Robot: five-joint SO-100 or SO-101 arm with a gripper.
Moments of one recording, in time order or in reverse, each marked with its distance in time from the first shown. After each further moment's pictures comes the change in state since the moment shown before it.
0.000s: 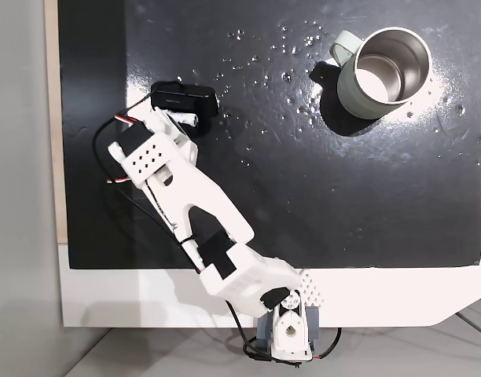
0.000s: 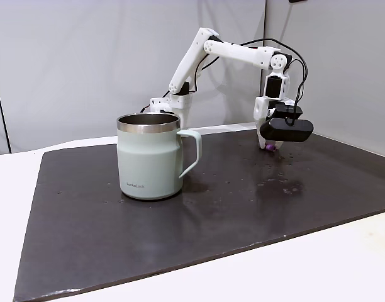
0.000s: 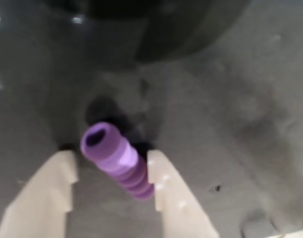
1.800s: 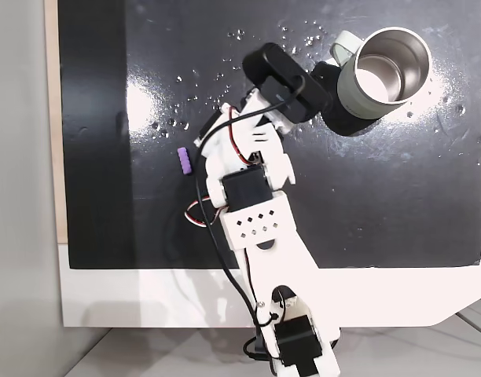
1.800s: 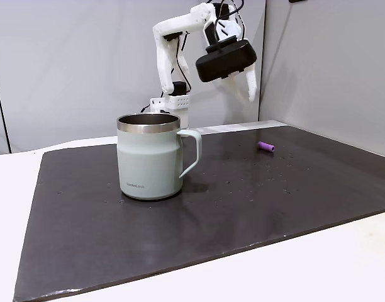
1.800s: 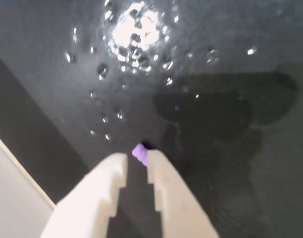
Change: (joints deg) arm 18.2 48.7 29.3 -12.8 8.2
